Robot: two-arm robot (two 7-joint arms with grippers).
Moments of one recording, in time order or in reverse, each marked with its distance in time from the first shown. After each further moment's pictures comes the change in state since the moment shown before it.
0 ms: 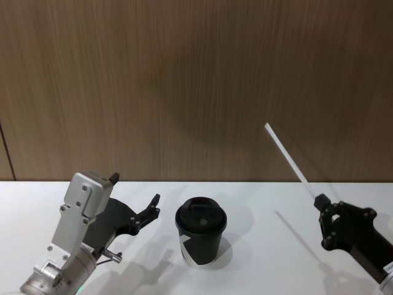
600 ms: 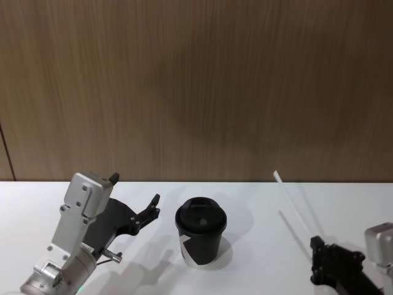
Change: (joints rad) left arm 0.000 0.000 0.000 0.000 0.000 0.000 0.000; right arm -0.065 -0.098 -0.042 0.030 -0.070 0.138 -0.187
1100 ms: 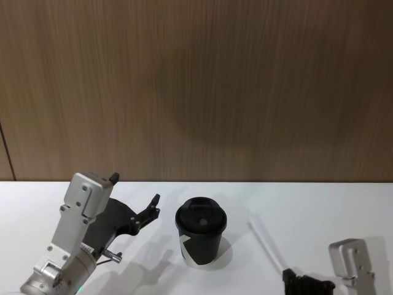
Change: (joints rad) left arm 0.000 0.000 0.000 0.000 0.000 0.000 0.000; right arm -0.026 -0.033 -0.069 -0.037 0.030 0.203 -0.014
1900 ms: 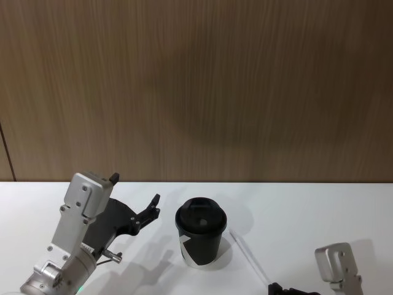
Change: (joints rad) left arm 0.000 0.000 0.000 0.000 0.000 0.000 0.000; right arm -0.004 0.015 -0.026 -0.033 0.042 0.119 0.037
